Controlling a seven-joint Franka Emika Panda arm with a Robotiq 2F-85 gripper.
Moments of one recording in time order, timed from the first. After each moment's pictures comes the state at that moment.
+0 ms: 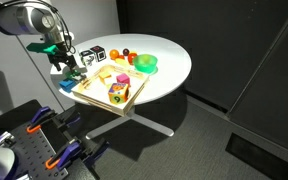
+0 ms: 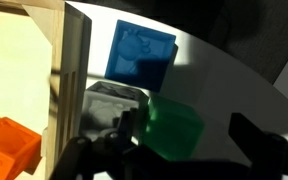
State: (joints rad) arm 0.44 0.38 0.21 -2.35 -0.11 2.62 0.33
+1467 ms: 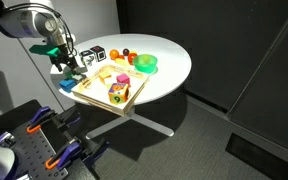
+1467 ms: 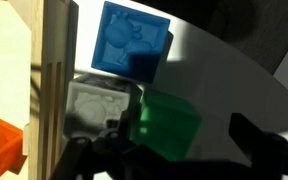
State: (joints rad) arm 0.44 0.43 0.21 -2.31 -0.11 2.65 0.33
